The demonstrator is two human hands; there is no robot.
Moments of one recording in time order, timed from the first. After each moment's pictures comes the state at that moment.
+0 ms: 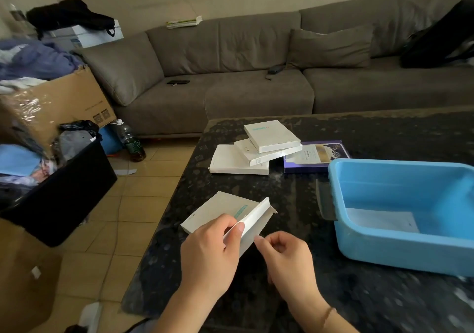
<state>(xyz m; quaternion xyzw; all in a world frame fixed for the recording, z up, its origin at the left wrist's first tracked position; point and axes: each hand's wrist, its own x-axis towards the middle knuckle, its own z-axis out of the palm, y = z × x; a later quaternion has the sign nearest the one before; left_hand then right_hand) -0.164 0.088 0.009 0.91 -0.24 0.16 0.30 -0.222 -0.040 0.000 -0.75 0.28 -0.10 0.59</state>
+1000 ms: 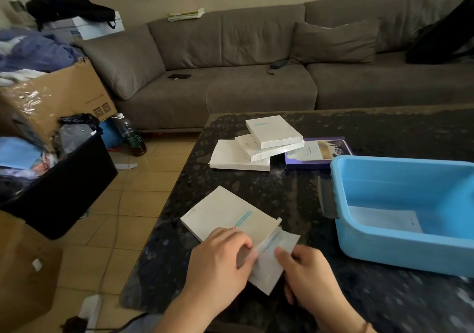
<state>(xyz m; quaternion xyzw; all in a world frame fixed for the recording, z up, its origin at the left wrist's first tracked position) -0.166 0.091 -0.014 0.91 -0.35 0.08 0.23 -0.245 -0.069 0.000 -0.76 0.30 0.04 0.58</state>
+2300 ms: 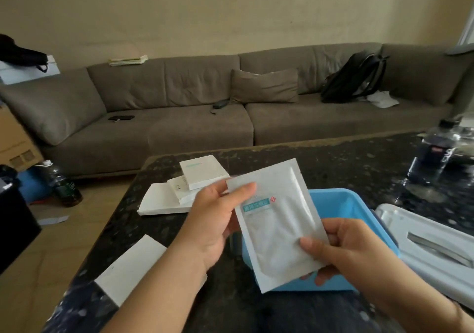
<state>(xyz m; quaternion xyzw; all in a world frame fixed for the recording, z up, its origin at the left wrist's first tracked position) -0.188 -0.079 0.133 0.60 -0.14 -0.27 0.74 -0.325 -0.230 0.104 -0.73 0.18 -0.09 0.66</state>
